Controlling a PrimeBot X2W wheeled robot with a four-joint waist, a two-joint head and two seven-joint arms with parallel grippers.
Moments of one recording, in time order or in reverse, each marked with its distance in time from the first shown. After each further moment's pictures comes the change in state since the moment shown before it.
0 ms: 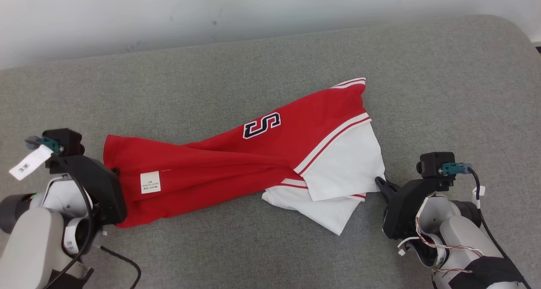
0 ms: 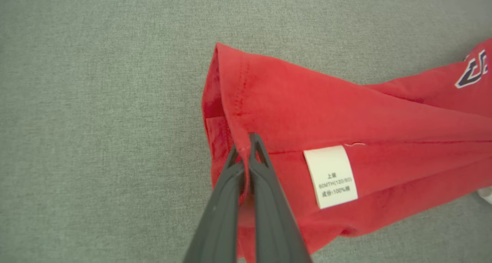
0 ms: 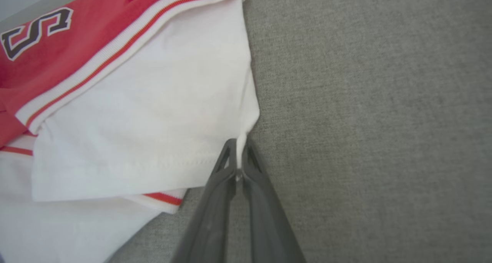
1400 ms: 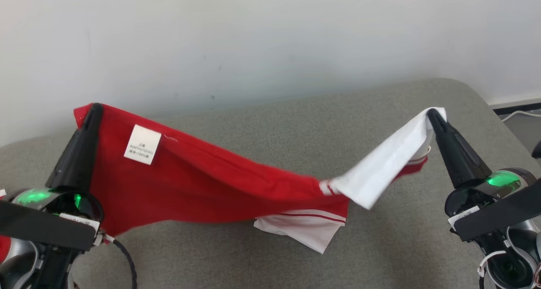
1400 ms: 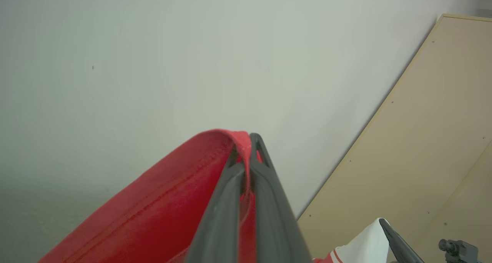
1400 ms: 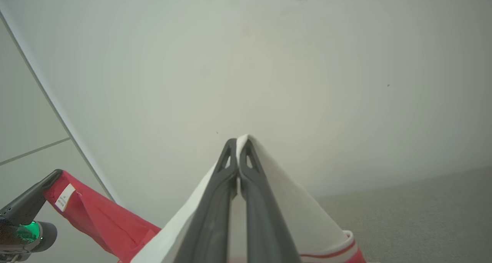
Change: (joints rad) left arm 0.268 -0.180 0.226 -0.740 -0.481 -0.061 -0.238; right arm 0.285 -0.094 -0.213 -0.852 0.311 0.087 -0.112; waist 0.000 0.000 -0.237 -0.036
